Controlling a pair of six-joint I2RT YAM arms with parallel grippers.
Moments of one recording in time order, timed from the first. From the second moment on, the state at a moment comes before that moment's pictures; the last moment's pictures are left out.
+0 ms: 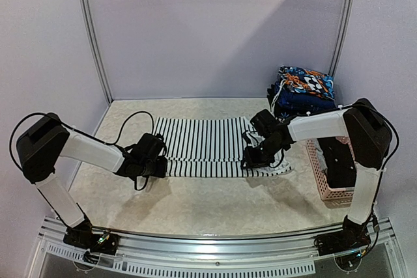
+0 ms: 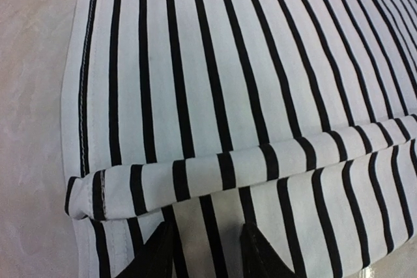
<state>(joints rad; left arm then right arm) -0.70 1.67 0.67 0.06 -0.34 -0.44 0.66 1.93 1.20 -0.43 -0.24 0.43</state>
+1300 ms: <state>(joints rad) -0.90 1.31 0.52 -0.17 -0.51 -0.57 0.79 1.65 1.03 -0.49 -0.08 0.59</state>
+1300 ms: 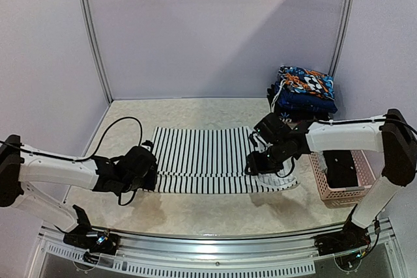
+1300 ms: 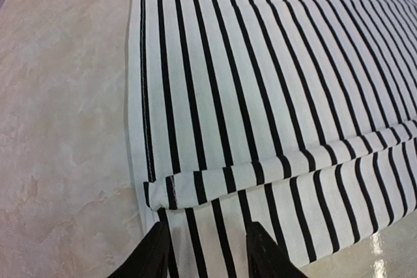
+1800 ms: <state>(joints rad) -0.59 1.42 0.73 -0.09 -0.37 -0.36 0.69 1.66 1.26 -0.52 0.07 0.47</state>
